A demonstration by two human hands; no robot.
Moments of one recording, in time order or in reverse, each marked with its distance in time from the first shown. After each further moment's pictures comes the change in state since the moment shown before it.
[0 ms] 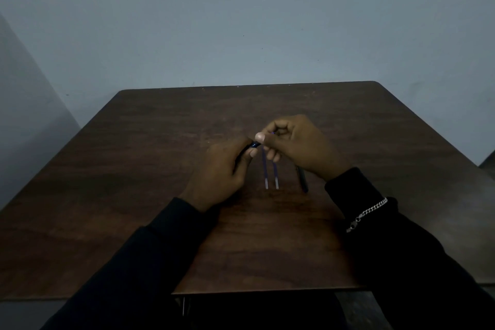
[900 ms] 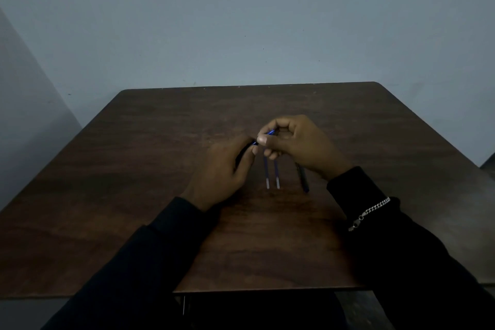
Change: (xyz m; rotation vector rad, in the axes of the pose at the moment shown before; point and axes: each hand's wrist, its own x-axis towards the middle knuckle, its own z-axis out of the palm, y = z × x) left_hand 0.000 0.003 -0.001 -0.045 0.004 -0.017; right_hand -0.001 -0.004 -0.002 0.147 -0.046 0.047
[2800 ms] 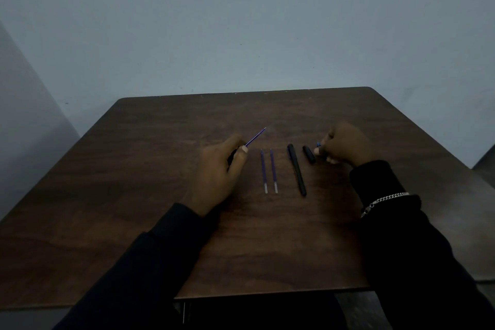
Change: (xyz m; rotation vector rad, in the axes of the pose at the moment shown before) left_hand 0.001 -0.004 0.003 -0.058 0.145 -0.143; right_hand 0.002 0.032 -0.079 -0.603 0.350 0.623
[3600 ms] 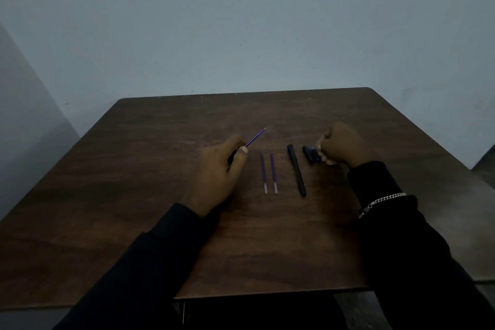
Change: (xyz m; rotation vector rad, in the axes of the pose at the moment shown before) left_hand 0.000 0.006 -0.003 0.006 -0.025 -0.019; right_hand 0.005 0.000 0.008 0.006 0.011 -0.008
